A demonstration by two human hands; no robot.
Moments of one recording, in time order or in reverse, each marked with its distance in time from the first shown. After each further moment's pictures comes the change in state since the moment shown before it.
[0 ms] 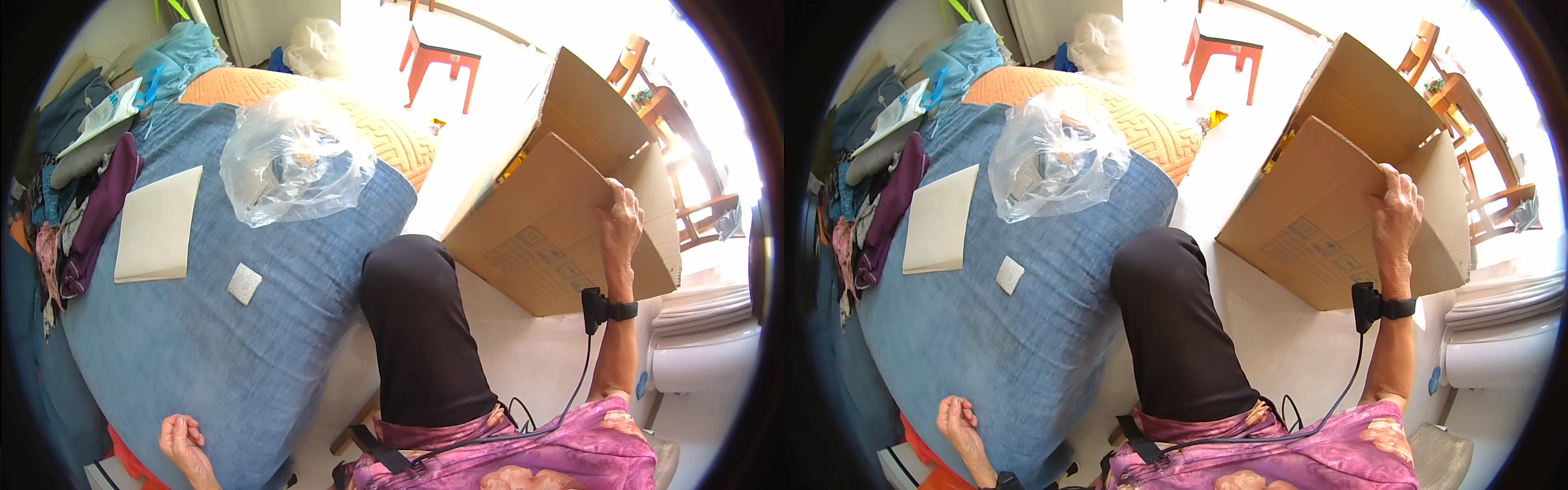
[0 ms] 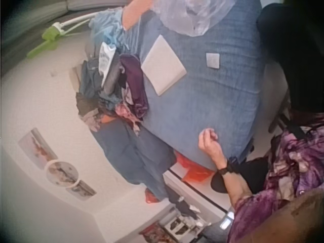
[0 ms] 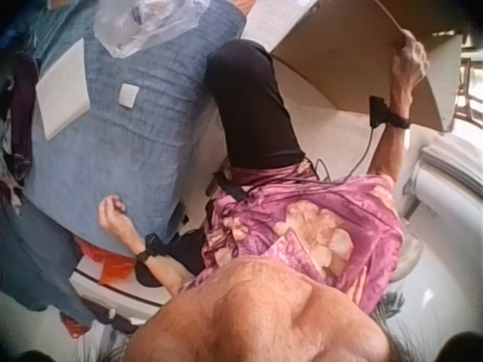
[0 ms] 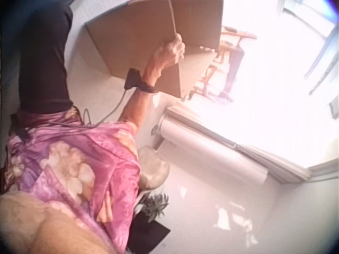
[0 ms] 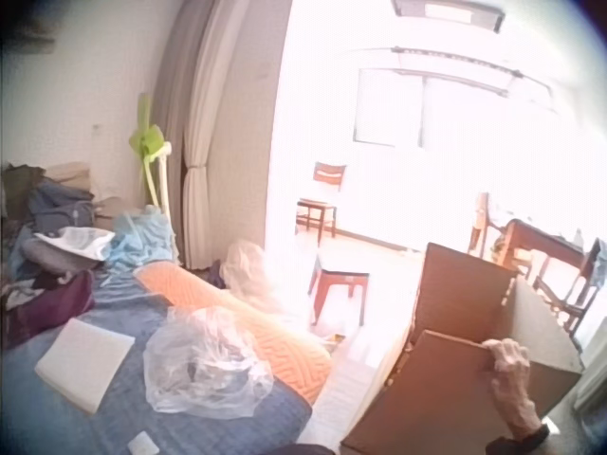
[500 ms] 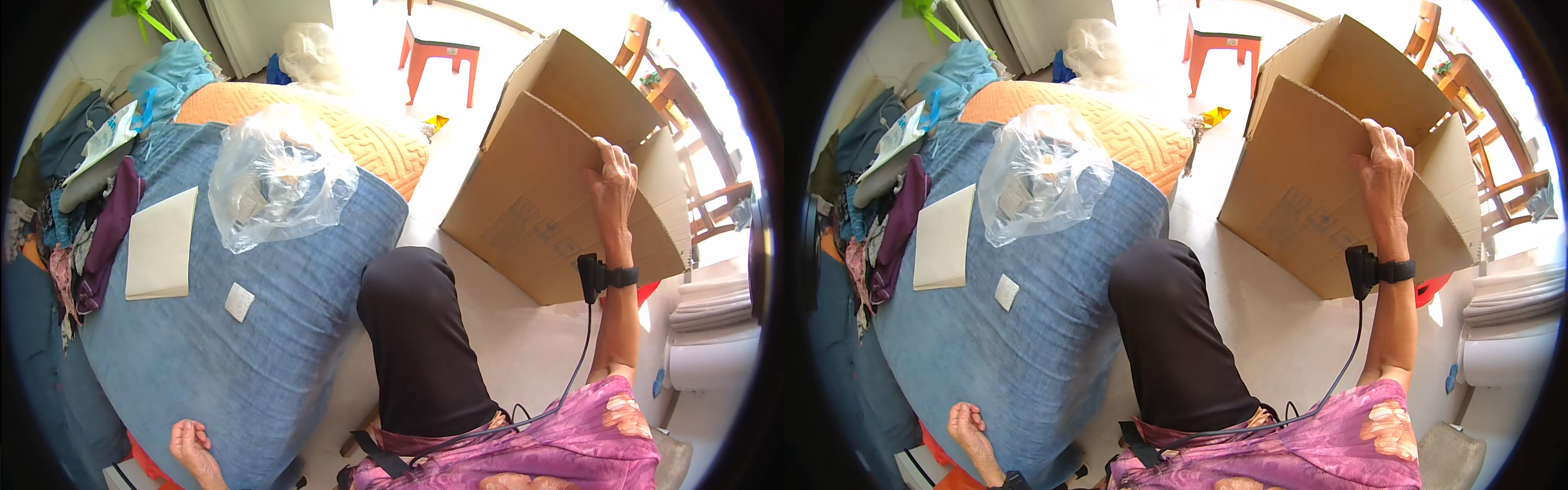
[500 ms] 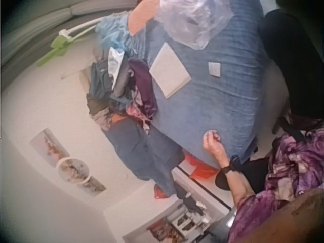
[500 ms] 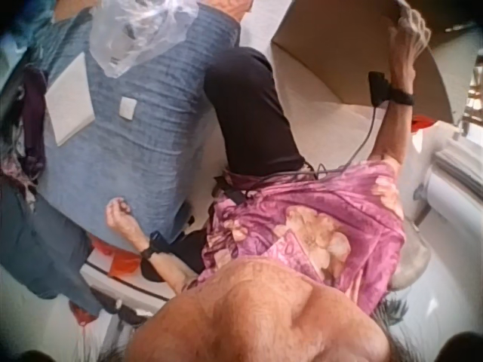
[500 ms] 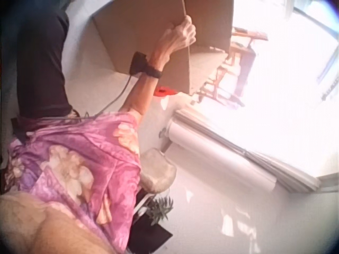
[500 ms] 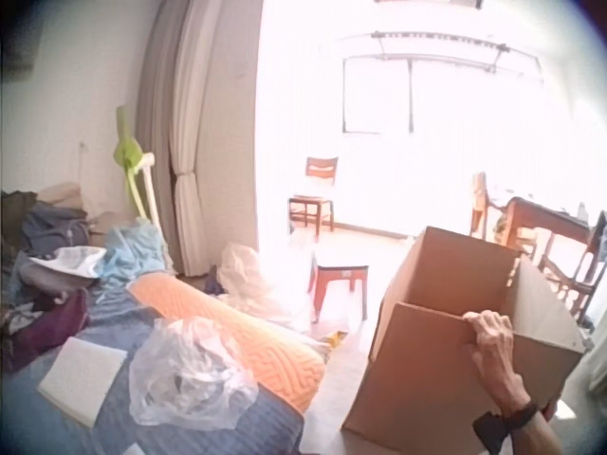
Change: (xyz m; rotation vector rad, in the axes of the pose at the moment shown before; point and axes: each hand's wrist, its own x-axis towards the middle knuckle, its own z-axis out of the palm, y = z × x) left_hand 0.001 -0.001 0.005 0.053 0.100 -0.034; right_hand 0.049 0.007 0.053 0.102 0.113 -0.085
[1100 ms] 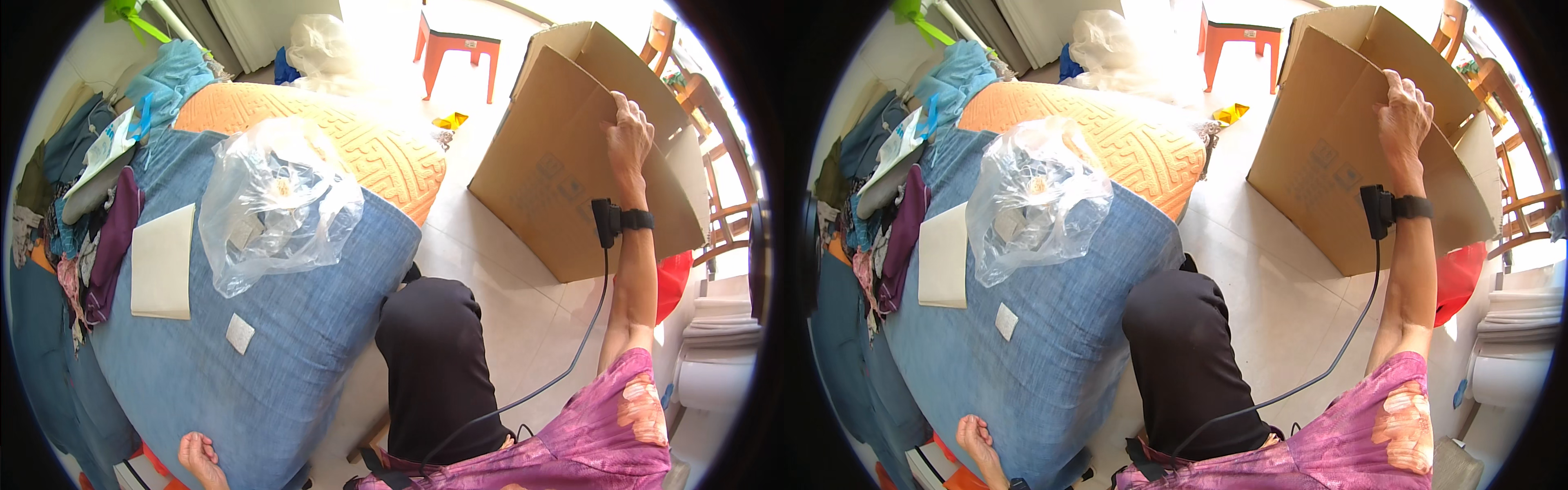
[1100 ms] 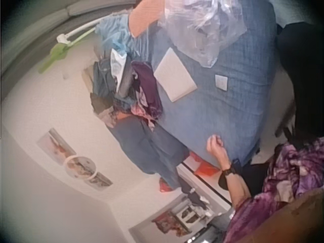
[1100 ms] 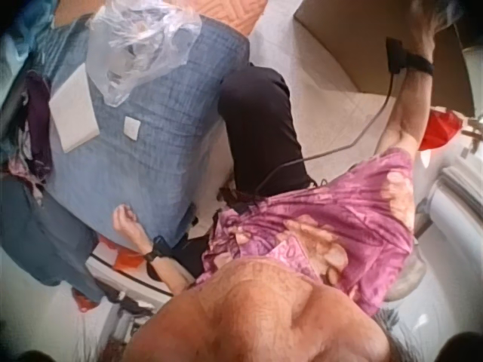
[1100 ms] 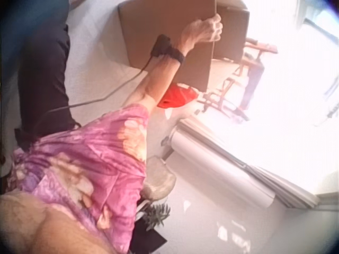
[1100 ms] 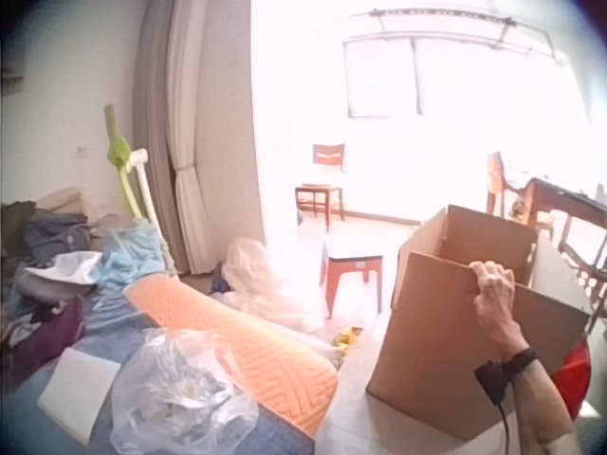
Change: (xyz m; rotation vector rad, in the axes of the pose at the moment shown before) left_hand 0.007 0.003 0.005 0.098 0.067 -0.050; right_hand 0.095 0.034 0.109 -0.249 -0.028 0.152
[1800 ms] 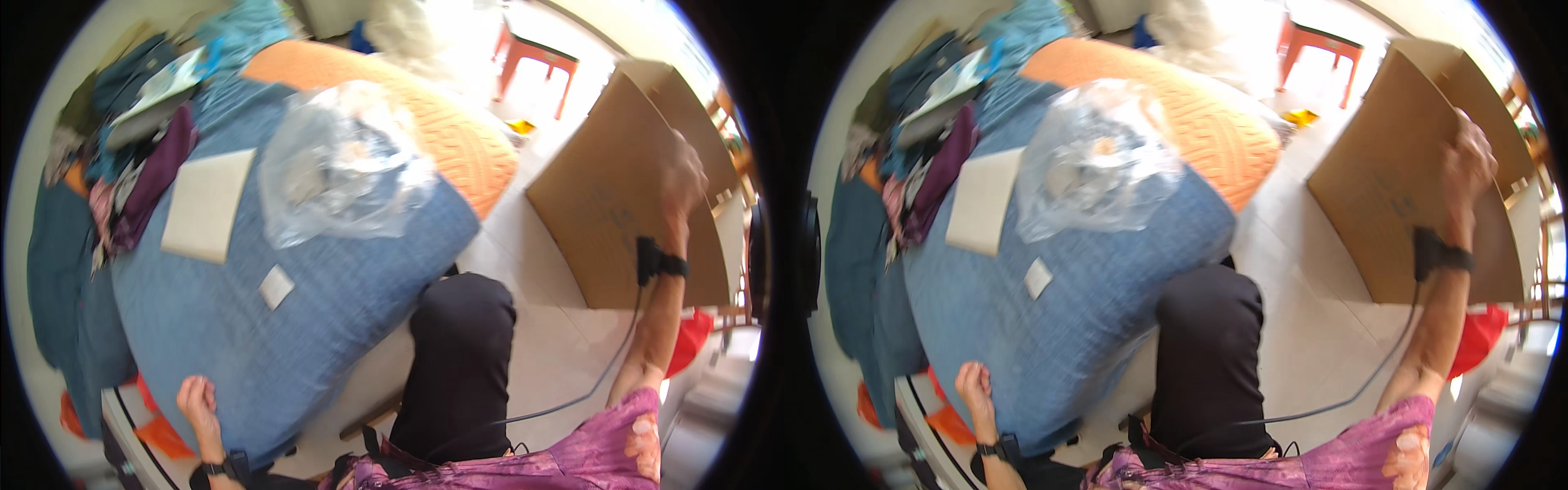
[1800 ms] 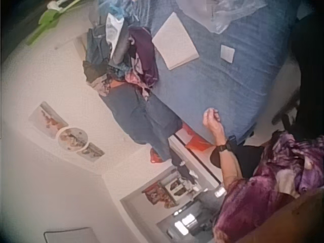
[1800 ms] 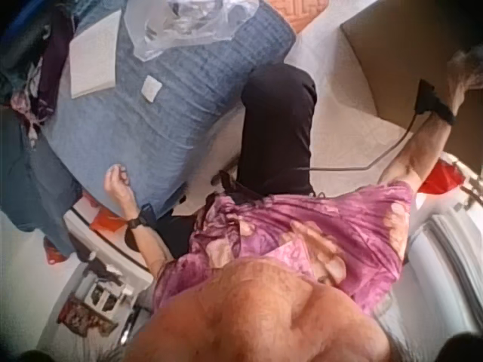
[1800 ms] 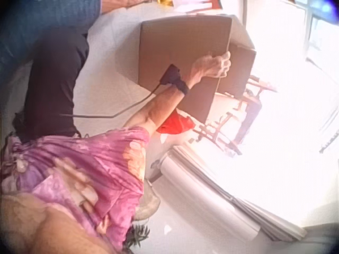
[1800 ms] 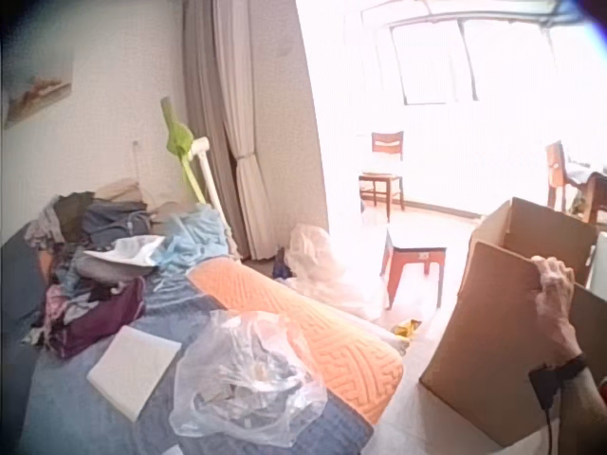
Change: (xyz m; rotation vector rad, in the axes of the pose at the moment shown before) left_hand -0.012 0.011 0.015 0.045 0.103 0.005; right_hand 0.001 0.013 0.022 0.138 0.124 -0.147
